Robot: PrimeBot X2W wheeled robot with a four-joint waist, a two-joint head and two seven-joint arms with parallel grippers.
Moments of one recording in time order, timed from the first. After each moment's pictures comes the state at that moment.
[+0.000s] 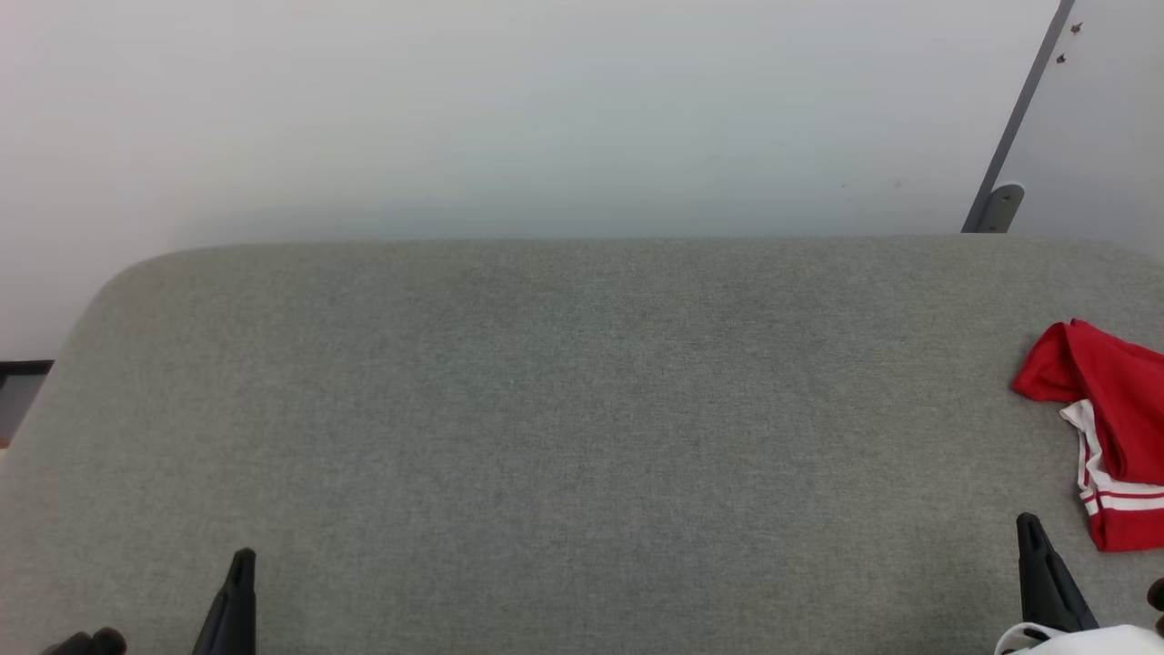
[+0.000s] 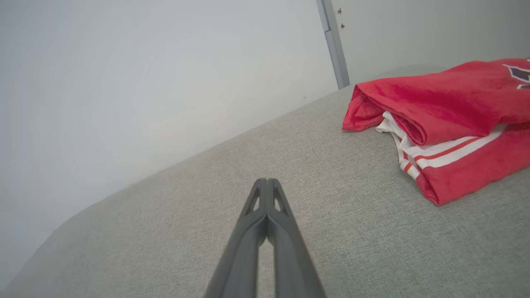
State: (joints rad) left arm 0.13 0.26 0.05 0.14 -0.85 -0.13 -0.15; right arm 0.05 -0.09 -0.10 0.20 0.52 0.13 -0.14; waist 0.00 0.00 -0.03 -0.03
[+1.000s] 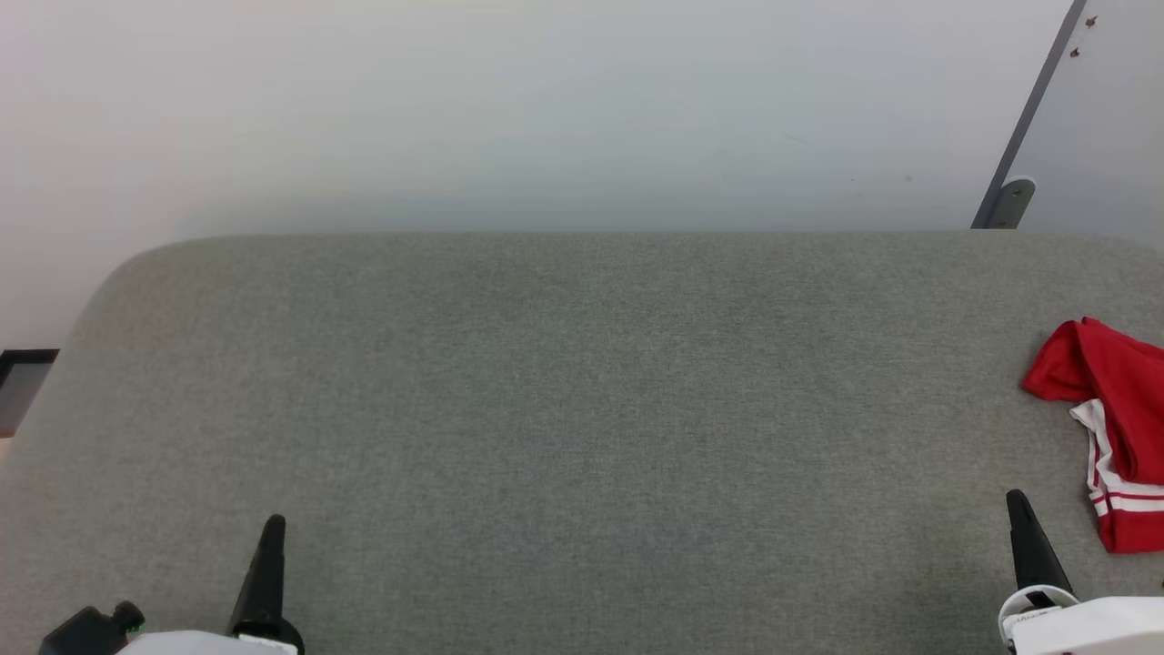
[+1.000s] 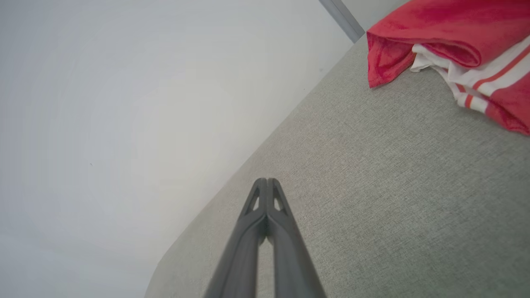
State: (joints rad) left arm 0.04 0.18 0.07 0.18 -1.15 -0.13 -0.04; right arm -0.01 -0.08 -0.11 0.22 0.95 0.13 -0.04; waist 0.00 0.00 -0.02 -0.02
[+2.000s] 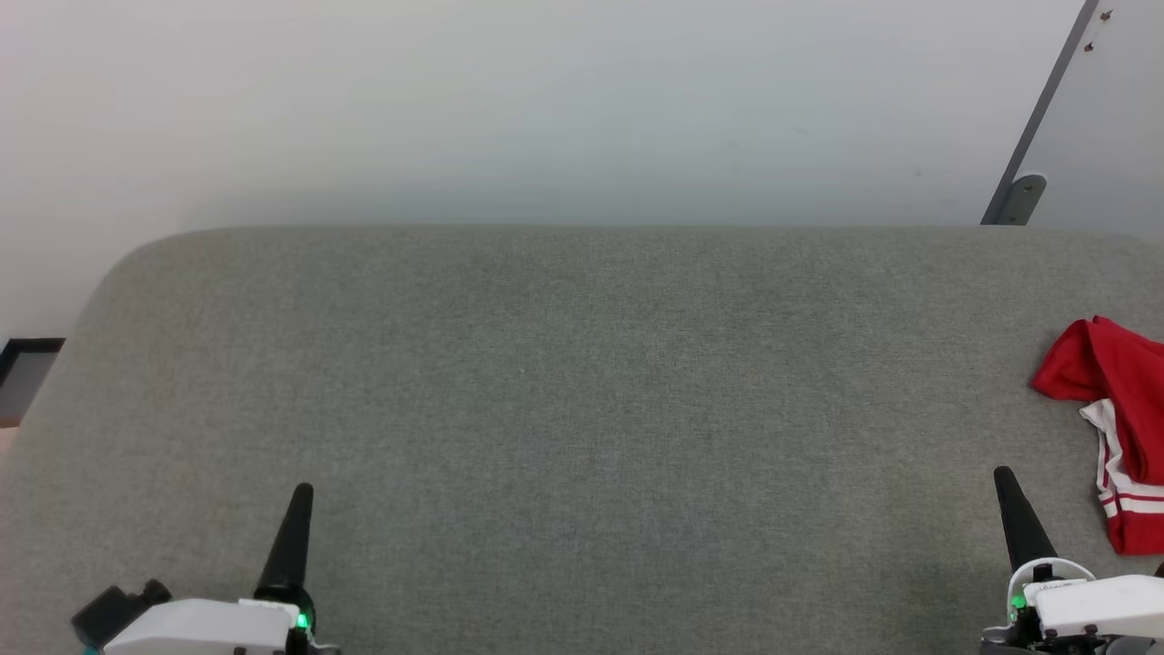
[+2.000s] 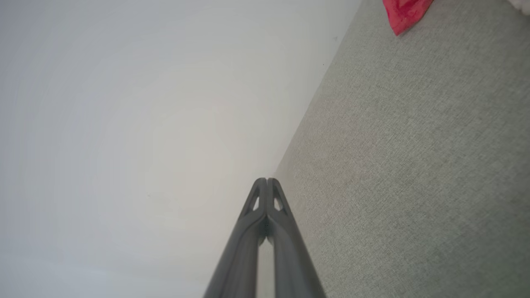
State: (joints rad) left arm -0.03 0.12 0.09 0.21 -1.38 -0.13 0.03; right arm -0.06 -0.06 -0.11 0.23 1.27 0.13 0.04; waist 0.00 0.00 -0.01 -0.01
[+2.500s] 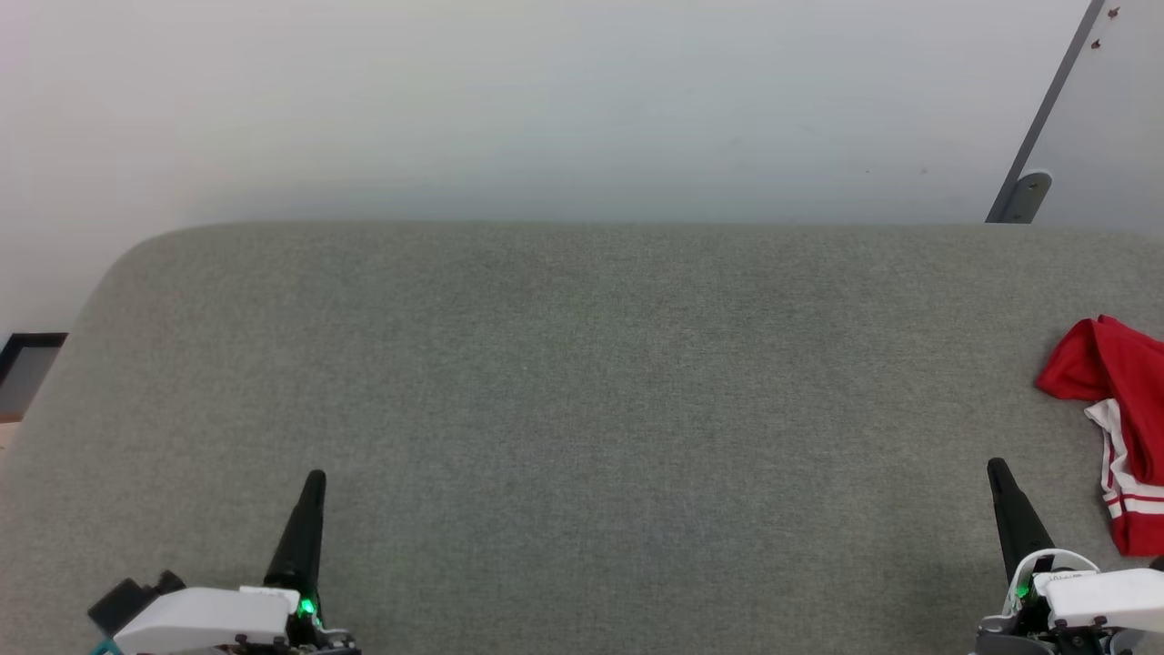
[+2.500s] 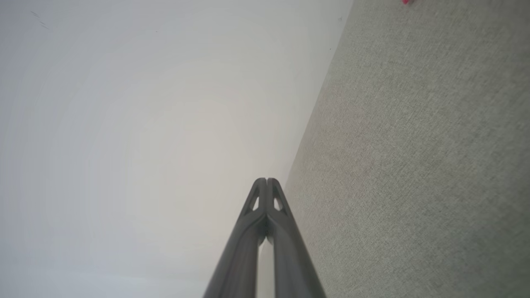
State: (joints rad) left arm -0.06 0.09 0.10 0.23 -1.47 -0.13 0.06; right arm -0.08 -0.06 -0.11 0.24 1.41 0.13 0.07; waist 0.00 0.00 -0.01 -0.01
